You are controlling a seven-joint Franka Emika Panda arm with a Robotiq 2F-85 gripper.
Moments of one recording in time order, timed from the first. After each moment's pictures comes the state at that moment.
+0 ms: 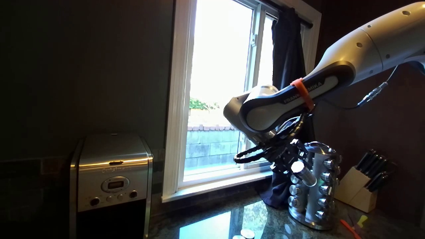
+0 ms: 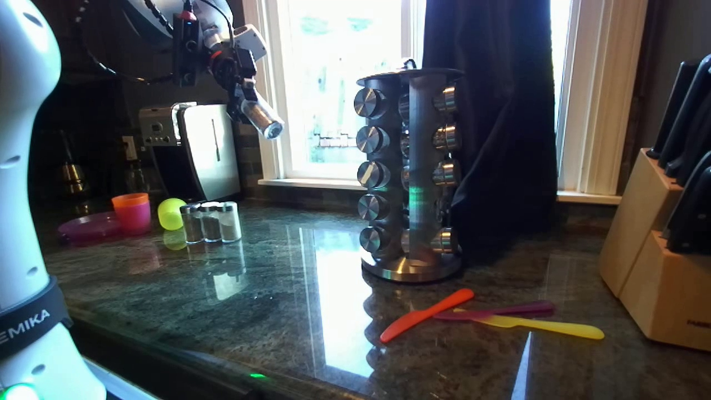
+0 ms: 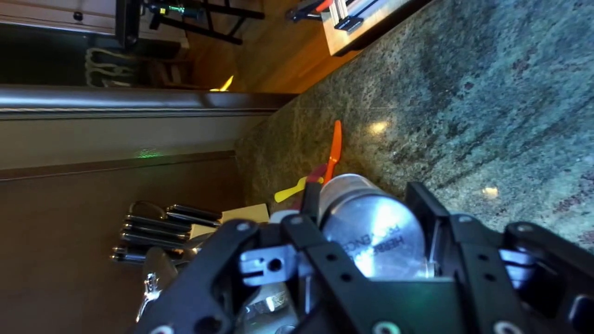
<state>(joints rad) 0.23 -0.01 0.20 -2.07 -0.50 1.28 0.93</state>
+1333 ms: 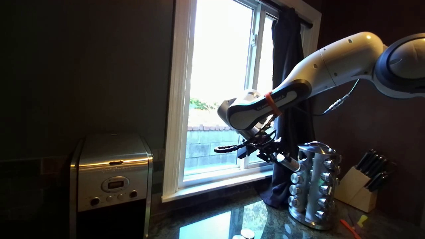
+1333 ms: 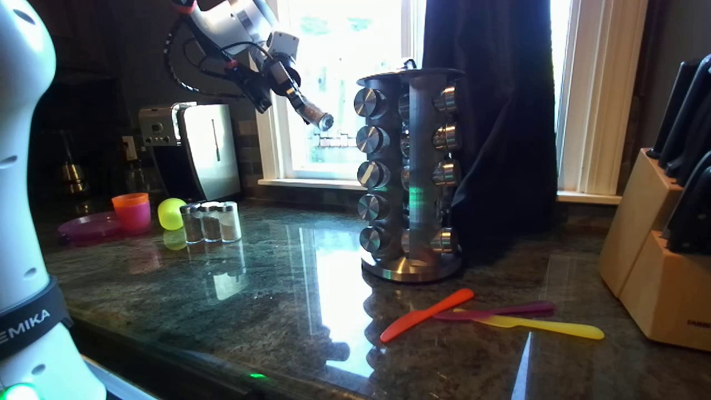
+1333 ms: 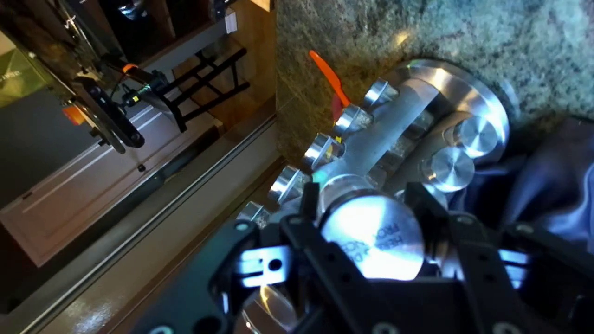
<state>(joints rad) 0.19 0.26 0.11 -1.75 -0.62 1.27 1.60</state>
